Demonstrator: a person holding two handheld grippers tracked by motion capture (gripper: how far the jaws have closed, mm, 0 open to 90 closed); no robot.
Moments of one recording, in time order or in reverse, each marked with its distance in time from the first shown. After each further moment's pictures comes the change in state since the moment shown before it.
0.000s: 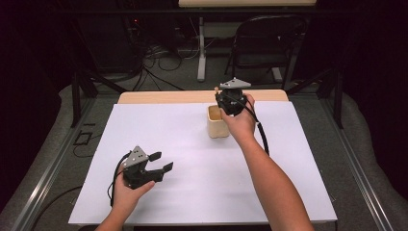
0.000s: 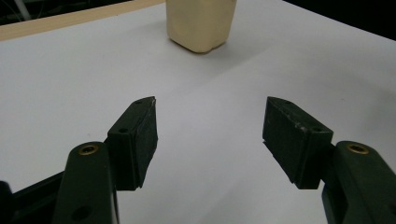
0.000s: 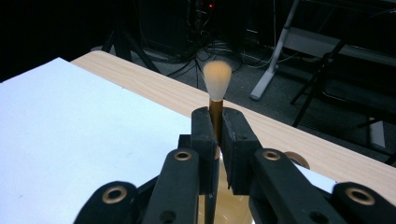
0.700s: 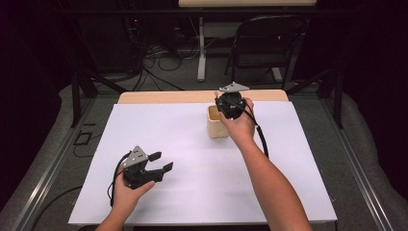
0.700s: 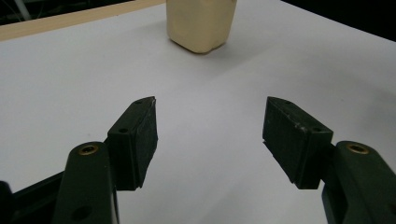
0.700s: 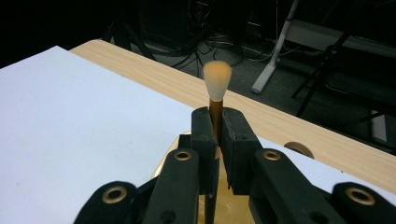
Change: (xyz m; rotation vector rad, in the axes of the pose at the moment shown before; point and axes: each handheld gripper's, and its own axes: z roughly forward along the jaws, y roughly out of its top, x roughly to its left) left arm 0.000 0.000 0.000 0.000 -0.002 -0.002; right arm 0.002 -0.013 0.005 0.022 0.002 -0.006
